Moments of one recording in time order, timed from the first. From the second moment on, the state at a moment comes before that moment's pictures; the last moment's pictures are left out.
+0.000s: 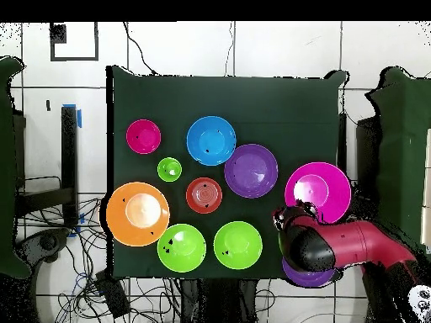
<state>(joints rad) -1.02 -0.84 0.57 2.01 -0.90 0.39 1.63</state>
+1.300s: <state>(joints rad) -1.07 -0.74 0.58 1.92 -0.90 0.39 1.63</state>
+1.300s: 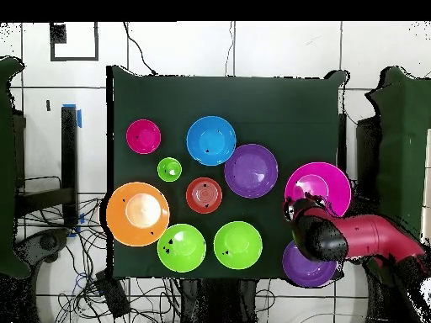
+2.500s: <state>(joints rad) -1.06 -0.71 0.58 1.92 -0.97 0.38 1.63</state>
